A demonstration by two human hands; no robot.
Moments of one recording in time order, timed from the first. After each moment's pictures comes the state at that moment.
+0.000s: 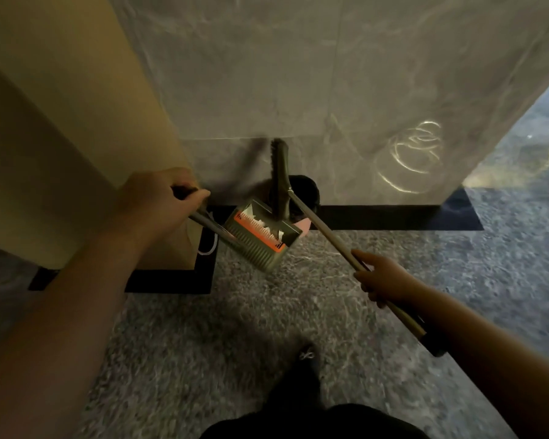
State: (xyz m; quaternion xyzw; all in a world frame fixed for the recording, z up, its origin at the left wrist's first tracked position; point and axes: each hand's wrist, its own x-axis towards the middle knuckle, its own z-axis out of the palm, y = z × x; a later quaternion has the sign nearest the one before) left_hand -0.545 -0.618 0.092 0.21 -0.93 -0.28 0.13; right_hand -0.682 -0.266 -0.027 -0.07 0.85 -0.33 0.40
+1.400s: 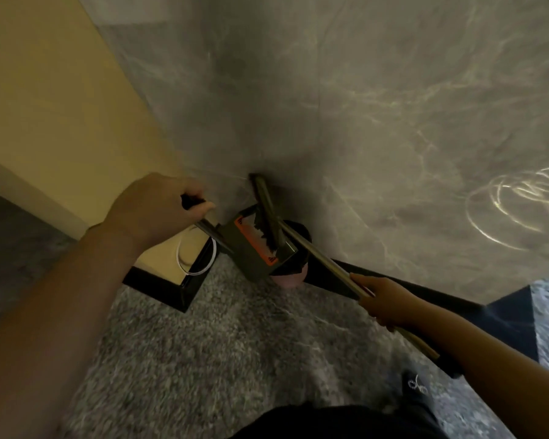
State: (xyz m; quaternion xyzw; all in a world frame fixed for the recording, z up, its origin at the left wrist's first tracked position) left_hand -0.885 -0.462 0.136 0.25 -0.96 -0.03 0.11; right_hand -1.118 -0.182 -0.043 -0.33 0.80 -0.17 0.47
